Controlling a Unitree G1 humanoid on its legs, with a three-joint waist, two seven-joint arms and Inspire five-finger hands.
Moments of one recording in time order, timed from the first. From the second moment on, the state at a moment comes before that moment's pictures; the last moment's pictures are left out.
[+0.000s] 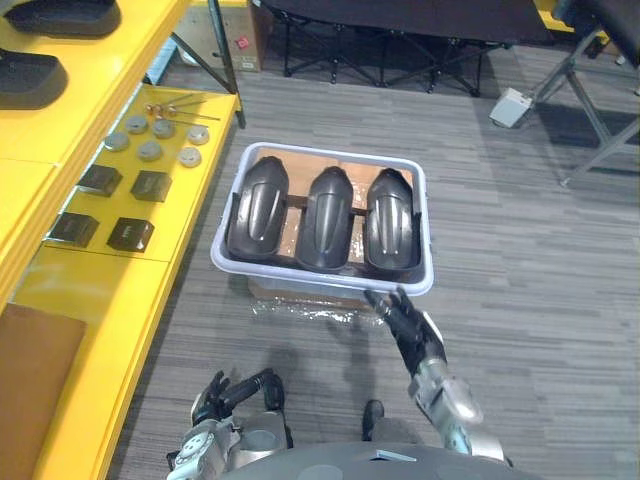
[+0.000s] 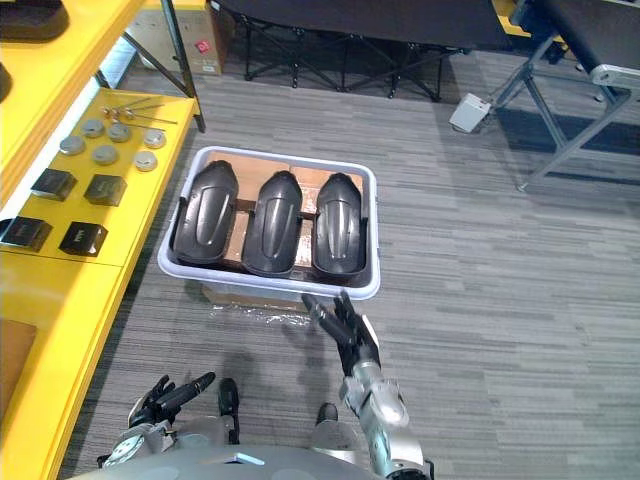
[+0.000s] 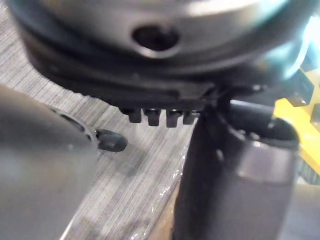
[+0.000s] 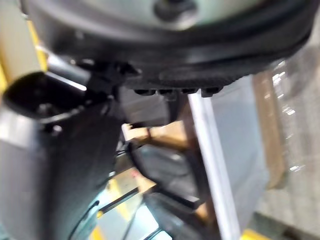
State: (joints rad) left arm 0.15 0.14 0.01 0.89 -0.50 -0.10 0.05; right arm 0.21 -0.08 0.09 0.12 0.42 -0.06 0.16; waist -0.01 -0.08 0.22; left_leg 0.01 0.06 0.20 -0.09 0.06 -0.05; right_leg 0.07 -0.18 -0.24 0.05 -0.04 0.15
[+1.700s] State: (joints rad) left arm -0.01 0.18 -0.13 0.87 -0.58 -0.15 0.02; right arm -1.06 -0.82 0.21 1.02 0.34 0.08 -0.15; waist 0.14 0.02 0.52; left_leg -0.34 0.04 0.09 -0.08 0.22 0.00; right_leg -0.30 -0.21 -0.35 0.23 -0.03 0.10
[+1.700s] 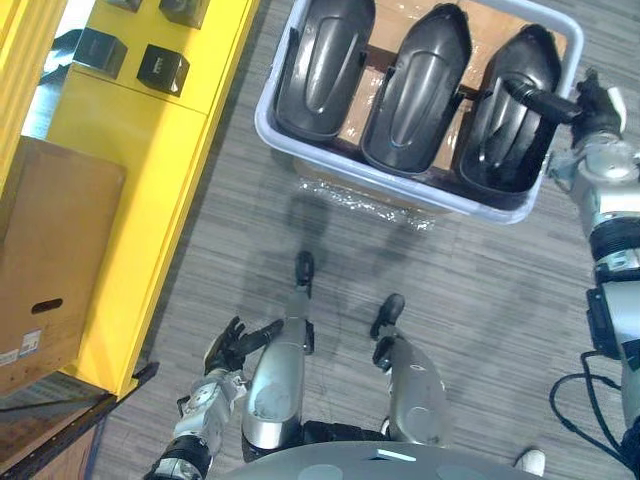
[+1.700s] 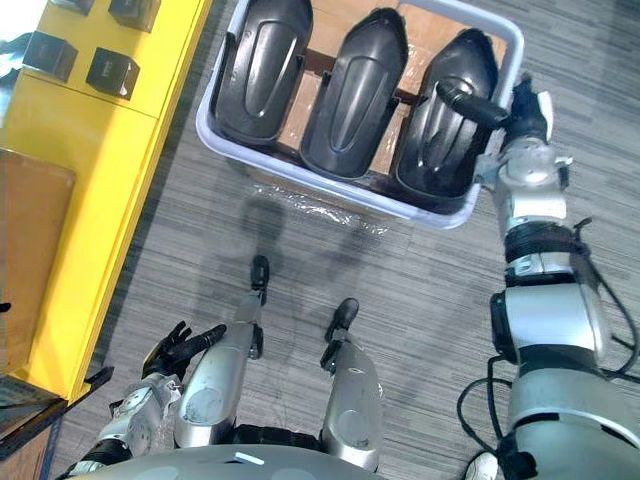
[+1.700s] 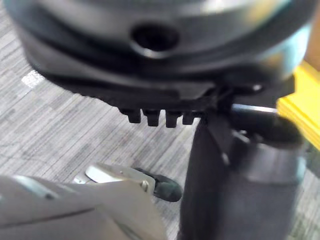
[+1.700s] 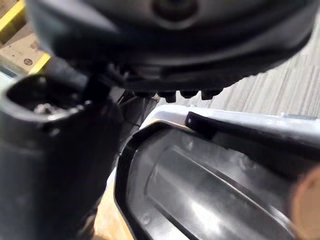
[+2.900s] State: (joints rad) left arm -0.03 0.16 -0.26 0.84 -0.74 -0.22 0.03; right arm -1.15 -0.94 0.30 1.21 0.12 0.16 -0.27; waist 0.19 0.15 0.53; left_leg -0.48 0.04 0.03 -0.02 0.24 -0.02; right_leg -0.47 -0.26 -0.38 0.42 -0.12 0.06
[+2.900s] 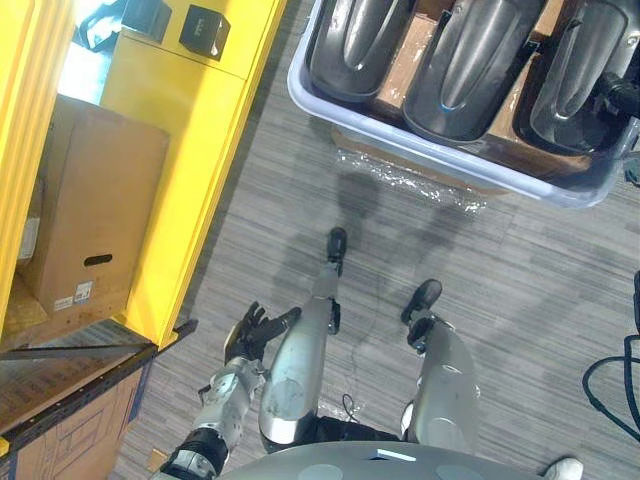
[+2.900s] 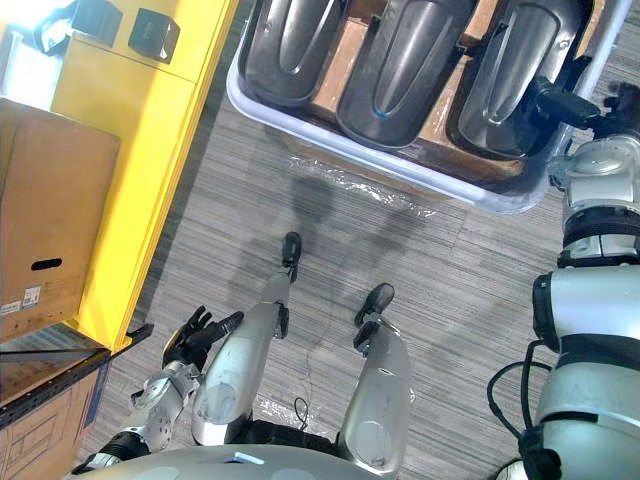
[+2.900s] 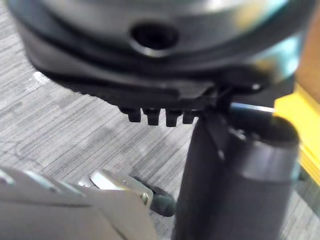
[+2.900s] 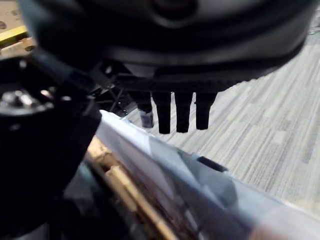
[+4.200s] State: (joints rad) left arm 0.10 0.20 -0.12 0.41 -0.70 -0.26 0.12; right arm -0.78 -0.89 0.14 0.64 -0.24 0.01 -0.53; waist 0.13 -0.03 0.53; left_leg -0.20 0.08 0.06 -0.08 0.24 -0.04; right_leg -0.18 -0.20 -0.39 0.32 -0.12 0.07
